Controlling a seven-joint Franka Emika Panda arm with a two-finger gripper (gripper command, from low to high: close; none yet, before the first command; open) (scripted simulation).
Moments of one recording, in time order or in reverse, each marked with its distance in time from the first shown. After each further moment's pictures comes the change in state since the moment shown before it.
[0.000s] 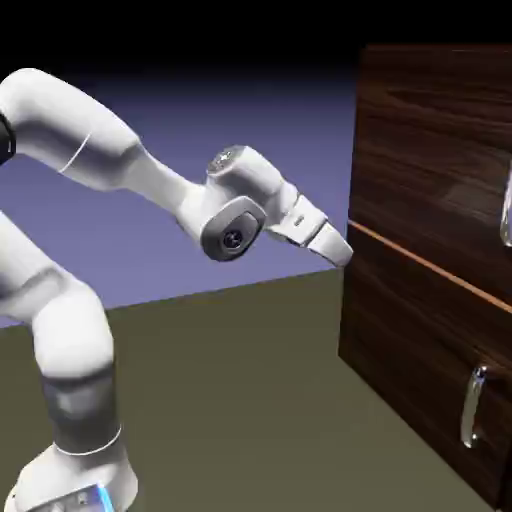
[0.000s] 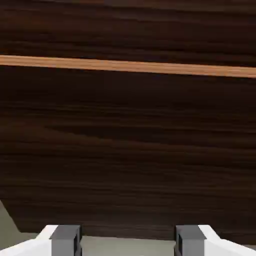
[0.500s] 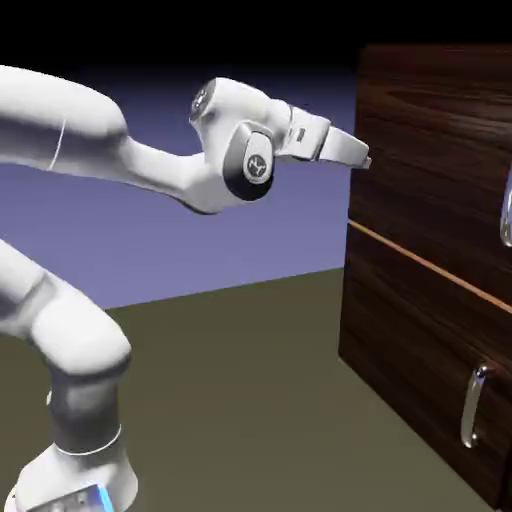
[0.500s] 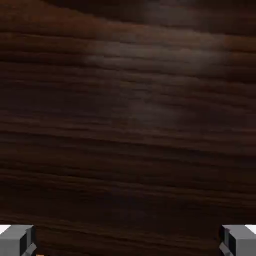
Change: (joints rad) arm 0.299 -0.130 -0.363 0.230 -0.652 0.041 0.392
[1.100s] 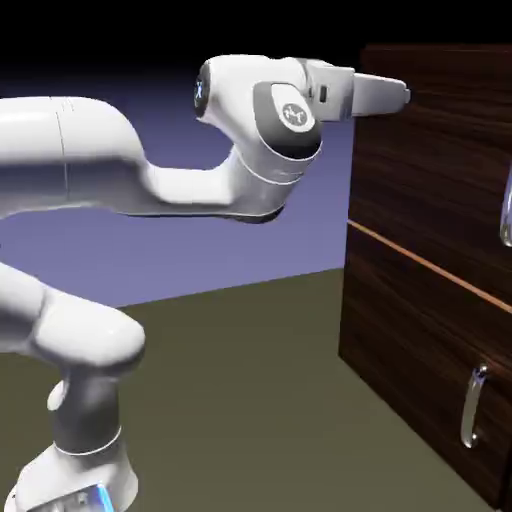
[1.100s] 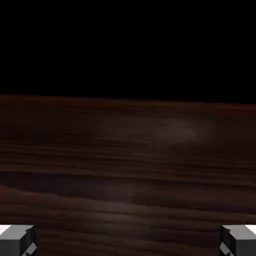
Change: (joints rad) arm 0.359 -0.156 -0.436 0.277 -0.783 0.049 0.470
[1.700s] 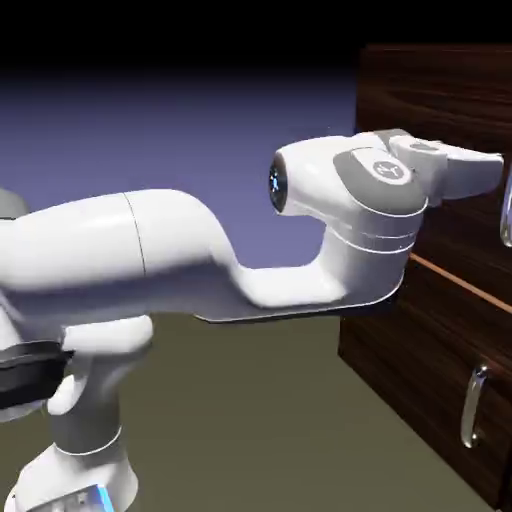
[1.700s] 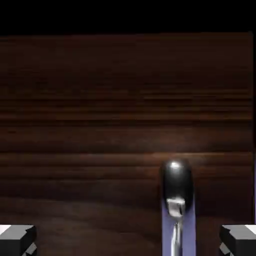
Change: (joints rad) arm 0.359 -0.156 -0.436 0.277 -0.783 0.049 0.470
